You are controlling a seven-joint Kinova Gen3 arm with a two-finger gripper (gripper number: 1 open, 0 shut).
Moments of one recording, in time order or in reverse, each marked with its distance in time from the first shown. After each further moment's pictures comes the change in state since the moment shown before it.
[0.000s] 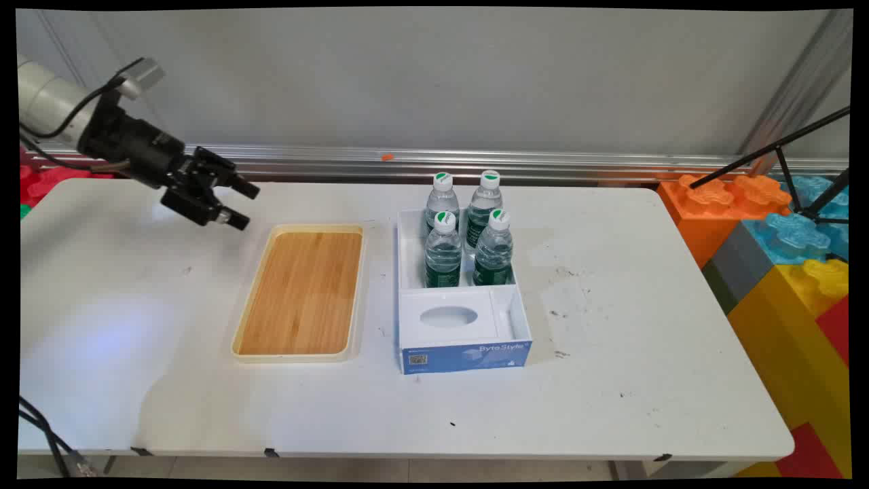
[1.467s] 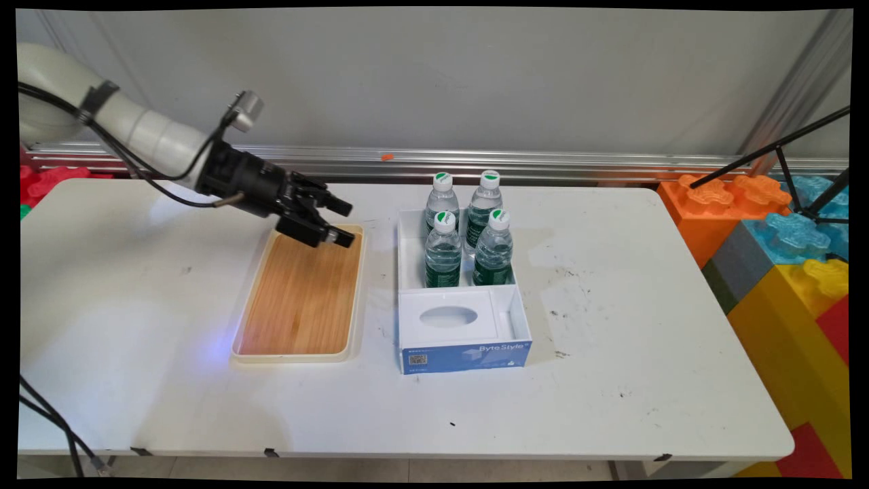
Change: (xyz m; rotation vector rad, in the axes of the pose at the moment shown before) arm 0.038 0.029 0.127 -0.003 0.142 -0.027
